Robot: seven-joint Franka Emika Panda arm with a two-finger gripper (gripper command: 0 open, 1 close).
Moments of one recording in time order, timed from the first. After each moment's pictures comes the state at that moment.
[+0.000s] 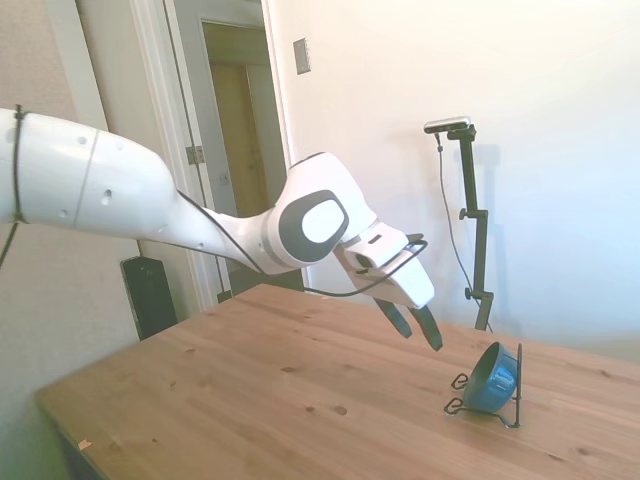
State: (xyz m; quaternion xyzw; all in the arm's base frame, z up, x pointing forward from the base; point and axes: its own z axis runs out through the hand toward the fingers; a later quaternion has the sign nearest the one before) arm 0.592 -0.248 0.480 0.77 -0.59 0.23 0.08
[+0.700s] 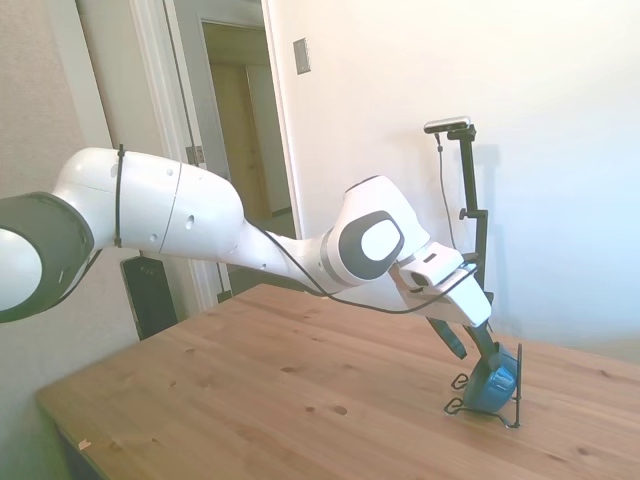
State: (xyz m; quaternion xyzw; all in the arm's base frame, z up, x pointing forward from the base) arm 0.636 -0.308 0.439 0.75 -0.61 0.22 0.13
